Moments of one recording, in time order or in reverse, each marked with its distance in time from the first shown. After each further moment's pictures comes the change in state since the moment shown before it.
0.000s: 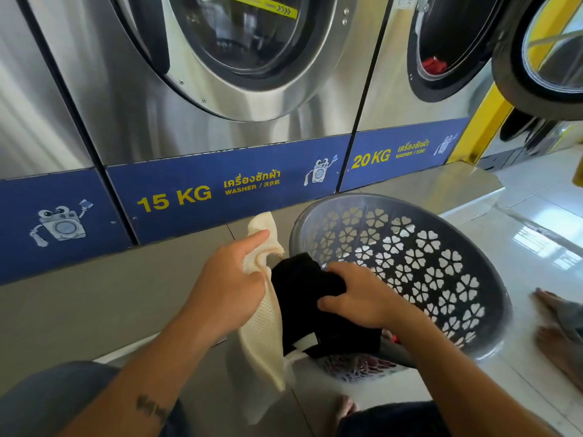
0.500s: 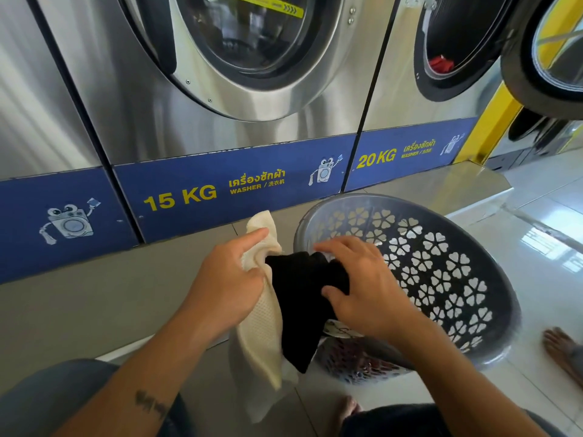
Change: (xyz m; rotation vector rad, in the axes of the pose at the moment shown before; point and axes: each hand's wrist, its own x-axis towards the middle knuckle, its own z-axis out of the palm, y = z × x) left_hand 0.002 -0.003 -0.005 0.008 0.060 0.039; right_hand -0.015 -0.014 0.002 -0.071 0.311 -0.257
